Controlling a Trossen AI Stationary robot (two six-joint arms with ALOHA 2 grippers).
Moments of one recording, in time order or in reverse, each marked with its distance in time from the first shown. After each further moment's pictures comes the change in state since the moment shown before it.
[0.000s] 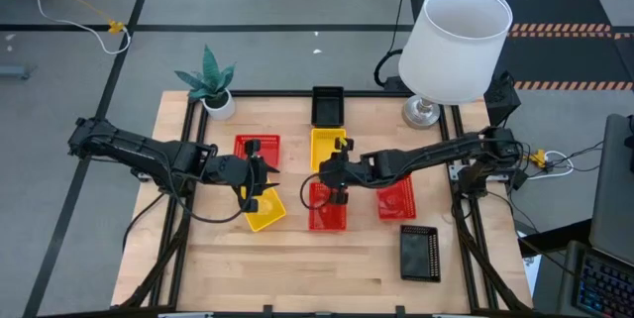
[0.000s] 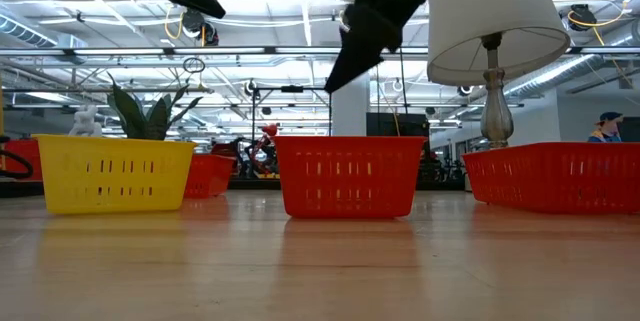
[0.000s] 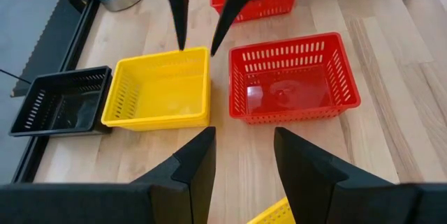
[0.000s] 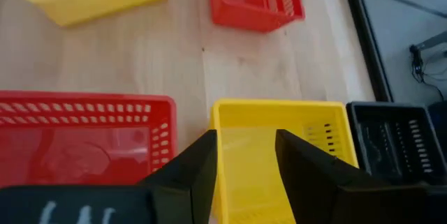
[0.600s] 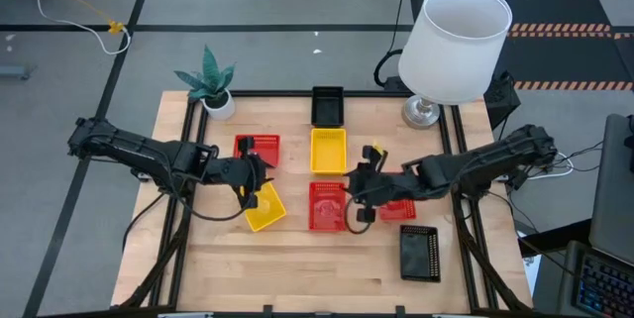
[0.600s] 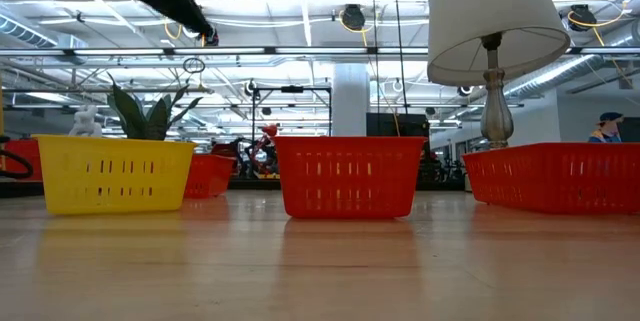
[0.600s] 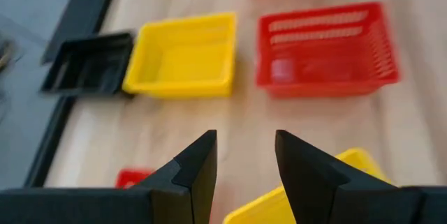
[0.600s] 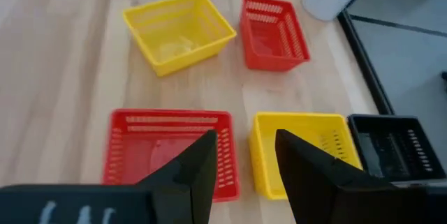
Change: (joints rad) left arm 0.001 0.000 0.000 -0.123 -0.101 -0.093; right arm 0.196 -0.288 0.000 -0.167 0.010 0.180
